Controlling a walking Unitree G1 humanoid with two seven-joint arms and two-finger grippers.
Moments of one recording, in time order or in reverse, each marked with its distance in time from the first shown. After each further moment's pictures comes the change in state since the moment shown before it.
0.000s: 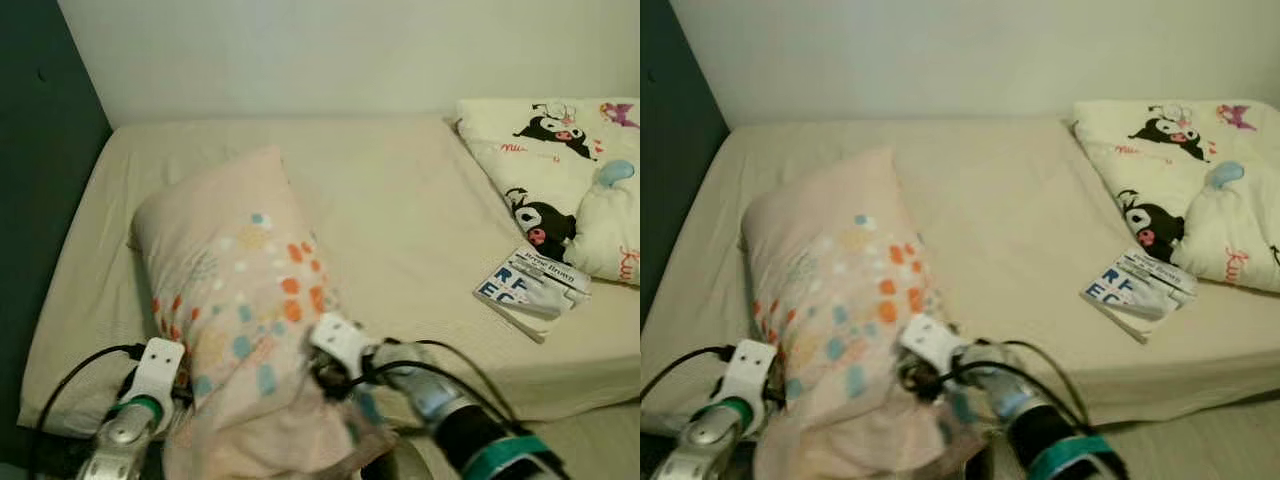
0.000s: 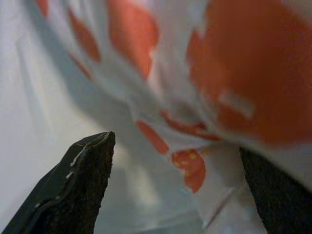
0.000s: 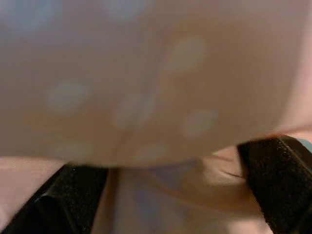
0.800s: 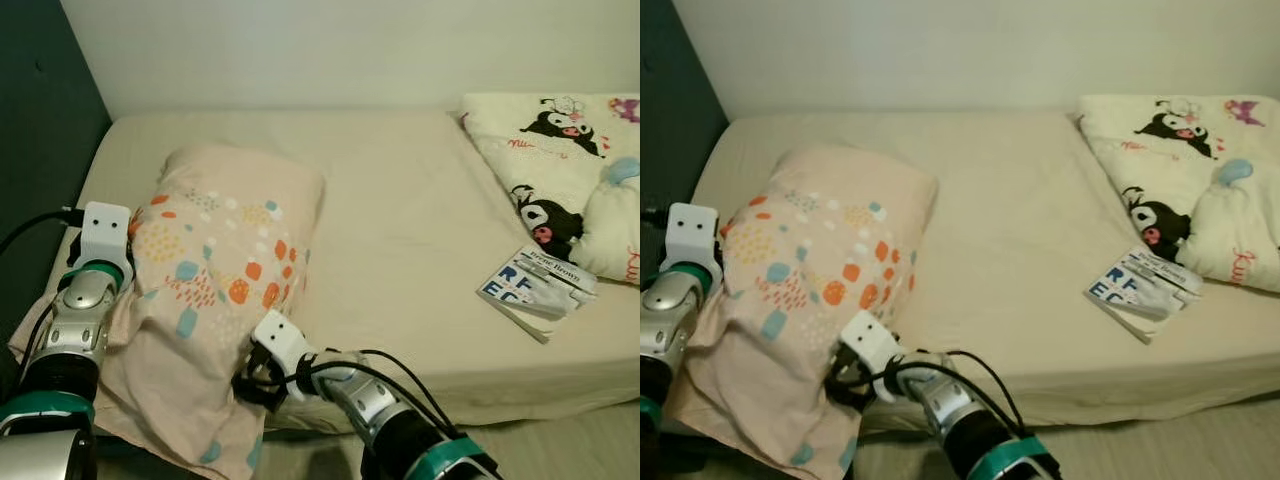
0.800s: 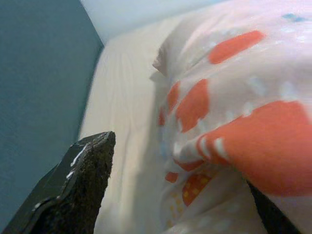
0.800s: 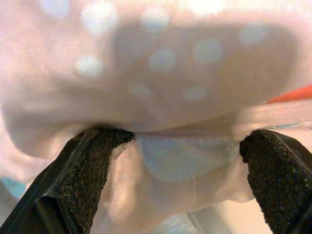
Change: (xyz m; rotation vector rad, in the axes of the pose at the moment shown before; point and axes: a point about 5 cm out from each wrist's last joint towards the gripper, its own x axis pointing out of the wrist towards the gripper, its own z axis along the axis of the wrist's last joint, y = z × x) left arm 0.018 0.080 0.140 -0.034 -0.375 0.201; right arm 0.039 0.040 0.040 0.202 -0.097 0.037
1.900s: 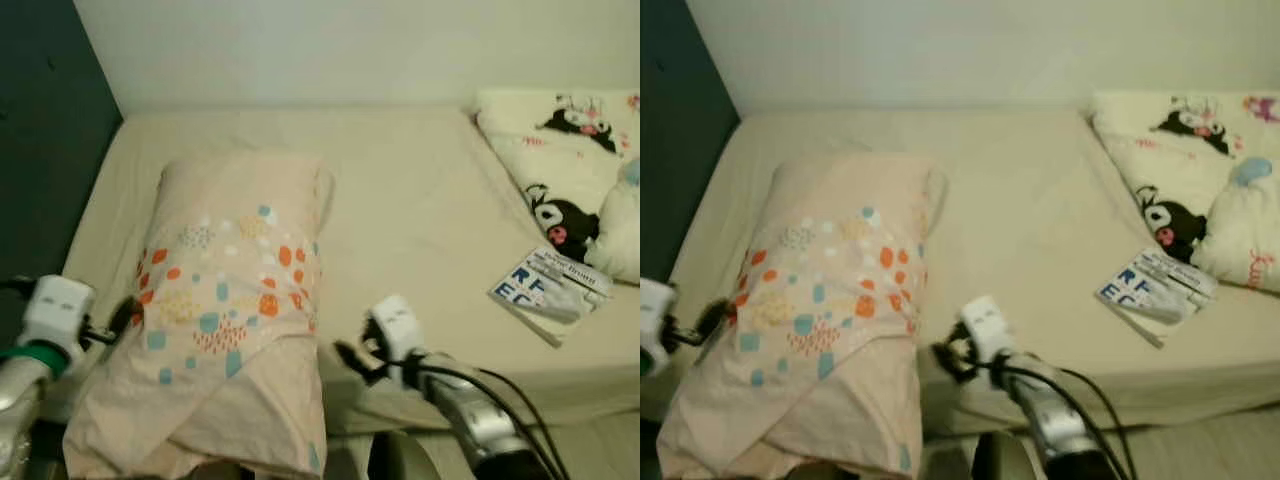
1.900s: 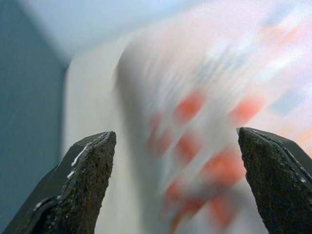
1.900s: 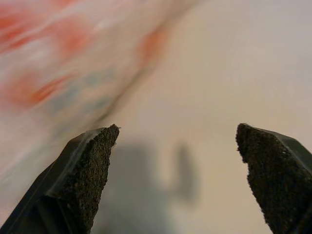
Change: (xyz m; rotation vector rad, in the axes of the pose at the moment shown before) left arm -0.085 0.042 -0.010 0.059 -0.132 -0.272; right arm -0.128 -0.091 -0.054 0.263 -0.133 -0.614
